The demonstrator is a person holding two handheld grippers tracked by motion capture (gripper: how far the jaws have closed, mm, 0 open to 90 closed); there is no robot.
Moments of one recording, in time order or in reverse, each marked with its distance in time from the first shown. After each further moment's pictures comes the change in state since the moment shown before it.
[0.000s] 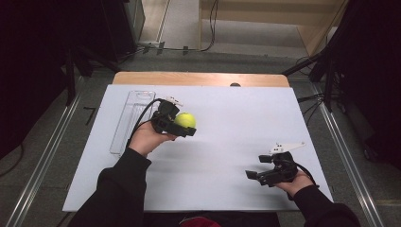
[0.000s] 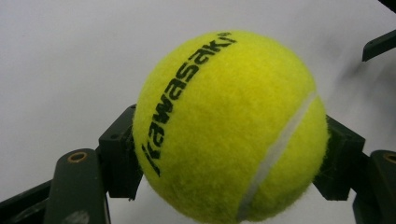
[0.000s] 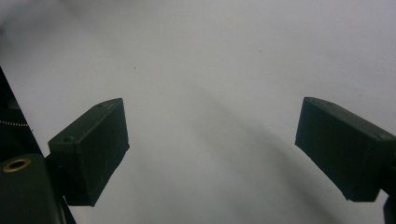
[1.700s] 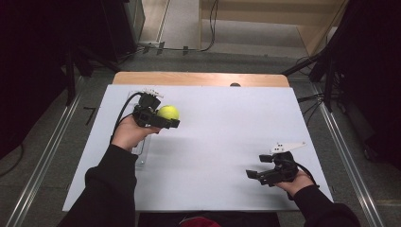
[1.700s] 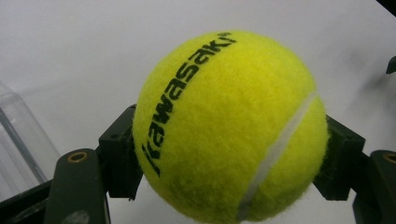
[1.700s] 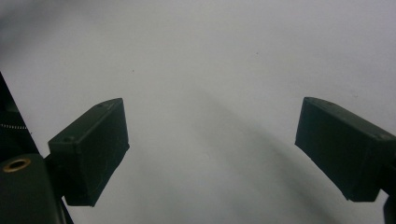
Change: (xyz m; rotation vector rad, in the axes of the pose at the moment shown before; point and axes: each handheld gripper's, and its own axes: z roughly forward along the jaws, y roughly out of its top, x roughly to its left) left arm 0.035 -0.009 -0.035 -0.035 0.054 -0.093; right arm -0.001 0.000 -0.001 -0.010 -0.006 0.004
